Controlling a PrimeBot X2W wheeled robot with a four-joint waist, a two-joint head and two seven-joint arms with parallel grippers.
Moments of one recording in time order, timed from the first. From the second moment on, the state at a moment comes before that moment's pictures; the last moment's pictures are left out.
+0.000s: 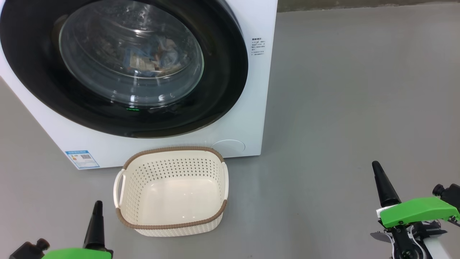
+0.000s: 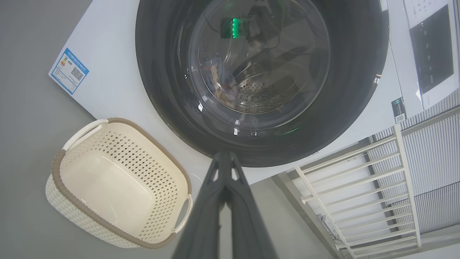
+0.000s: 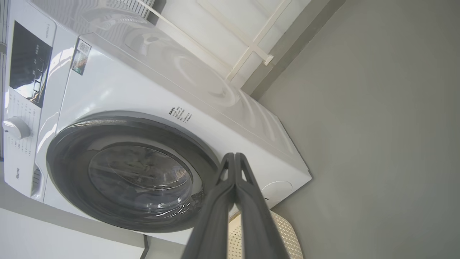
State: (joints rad) left arm -0.08 0.09 -0.01 0.30 -1.14 -0.13 -0.06; right arm -0.14 -0.12 0.02 0.32 1.10 0.13 -0.06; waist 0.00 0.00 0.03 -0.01
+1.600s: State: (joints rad) left arm -0.08 0.05 0.07 0.28 -1.52 -0.13 0.08; right arm -0.11 -0.06 -0.10 0.28 1.52 0.13 0.08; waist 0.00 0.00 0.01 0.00
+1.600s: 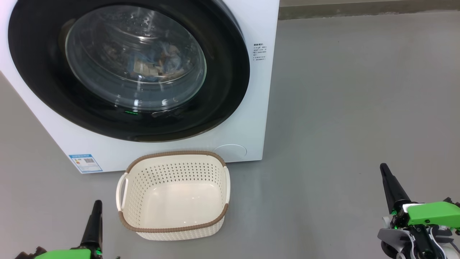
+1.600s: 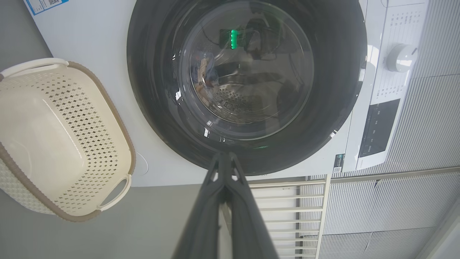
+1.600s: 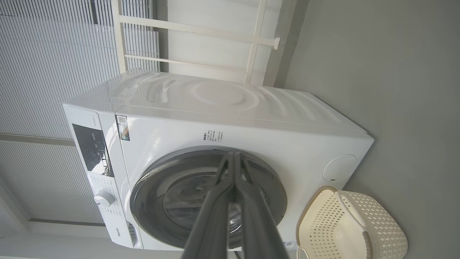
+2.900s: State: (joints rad) left arm -0.08 0.04 0.08 0.28 -1.60 -0.13 0.11; right arm -0.09 -0.04 -0.13 0.27 1.61 0.13 0.11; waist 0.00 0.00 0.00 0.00
